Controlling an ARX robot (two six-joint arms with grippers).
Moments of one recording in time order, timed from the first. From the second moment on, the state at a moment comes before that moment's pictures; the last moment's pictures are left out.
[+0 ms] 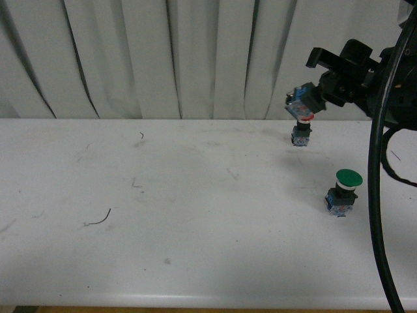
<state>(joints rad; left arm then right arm) 0.00 0.01 0.01 0.00 0.00 -0.01 0.25 1.81 0.87 0.72 0.08 0.41</state>
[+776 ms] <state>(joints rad) 0.00 0.01 0.01 0.00 0.00 -0.01 0.10 2.03 1.32 0.23 0.17 -0.26</state>
